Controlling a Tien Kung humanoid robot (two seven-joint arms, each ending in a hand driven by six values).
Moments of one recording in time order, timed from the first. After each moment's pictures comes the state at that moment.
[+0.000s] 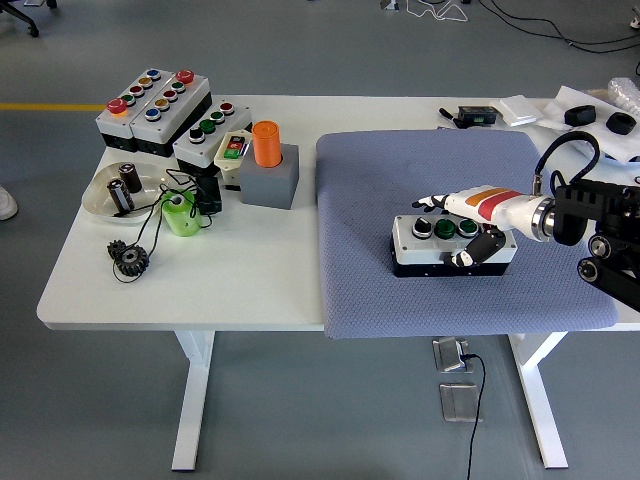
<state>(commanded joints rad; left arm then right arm) -0.16 0.02 -0.69 -0.18 -0.09 0.34 -0.08 1.07 -0.53 0.17 1.06 -1.48 0.07 0.14</state>
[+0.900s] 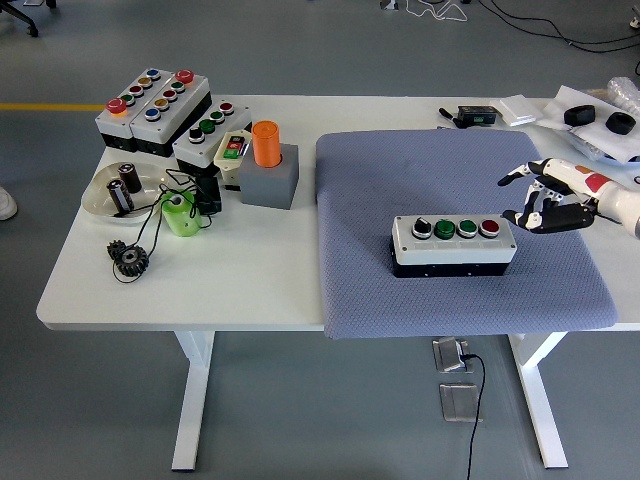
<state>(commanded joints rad) -0.16 0.02 -0.69 -0.18 -0.09 0.34 -0.08 0.85 -0.85 0.43 1.35 -1.14 0.01 -0.06</state>
